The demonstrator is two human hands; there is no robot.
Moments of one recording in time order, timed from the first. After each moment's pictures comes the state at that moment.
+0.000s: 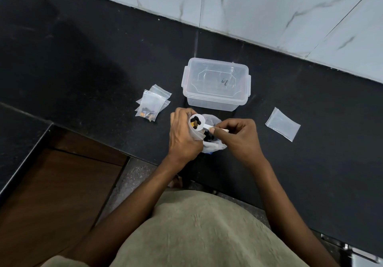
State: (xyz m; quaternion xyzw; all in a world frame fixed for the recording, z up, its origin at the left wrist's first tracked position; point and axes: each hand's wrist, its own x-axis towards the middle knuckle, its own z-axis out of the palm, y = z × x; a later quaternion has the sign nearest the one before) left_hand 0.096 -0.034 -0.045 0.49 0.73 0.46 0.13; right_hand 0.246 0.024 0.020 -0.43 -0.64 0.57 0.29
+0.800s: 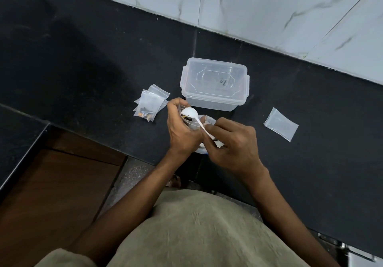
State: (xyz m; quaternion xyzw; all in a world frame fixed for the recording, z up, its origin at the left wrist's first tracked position) left_hand 0.101 -0.020 -0.028 0.37 0.65 0.64 0.18; right_hand 0.237 0.005 0.034 -0.28 -0.88 0.11 0.36
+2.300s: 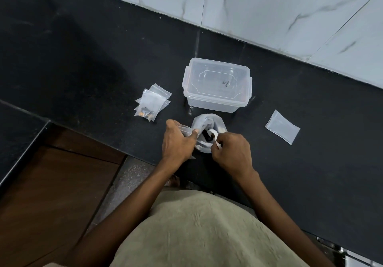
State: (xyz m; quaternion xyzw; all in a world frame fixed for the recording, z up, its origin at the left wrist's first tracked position) left_hand 0.089 -0.039 -0.053 0.30 0.83 0.36 0.30; right_hand 0.245 0.016 -0.038 -0.50 -0.84 0.18 0.11
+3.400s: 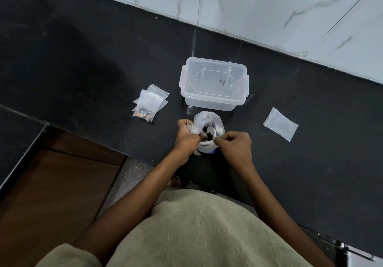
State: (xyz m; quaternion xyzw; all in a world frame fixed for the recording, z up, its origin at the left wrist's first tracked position) left_hand 0.108 -0.013 -0.069 0.18 0.72 0.47 0.47; right_hand 0.251 0.022 -0.047 -0.62 -0.61 0.45 0.22
